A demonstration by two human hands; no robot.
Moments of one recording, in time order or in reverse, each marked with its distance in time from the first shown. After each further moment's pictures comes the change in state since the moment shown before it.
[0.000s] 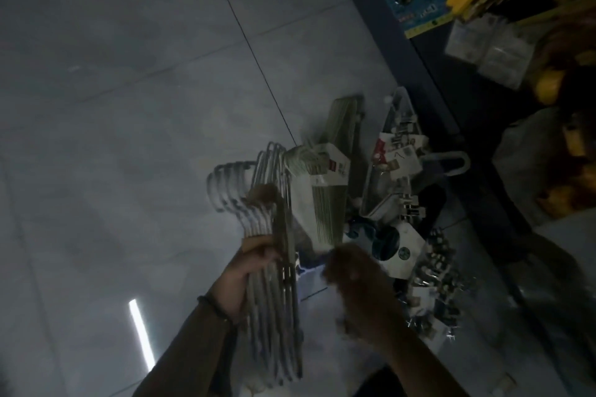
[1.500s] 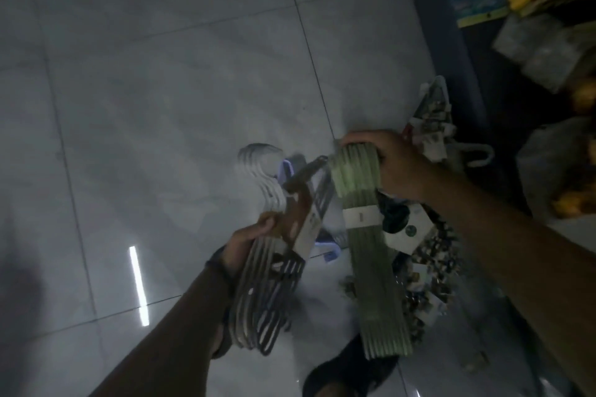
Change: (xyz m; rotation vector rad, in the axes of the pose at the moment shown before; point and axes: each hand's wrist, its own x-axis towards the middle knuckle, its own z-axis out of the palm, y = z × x) left_hand -0.054 -0.021 -0.059 -0.224 0.048 -0.197; right_hand 0.070 -0.118 -0.050 -0.270 -0.331 -0.556
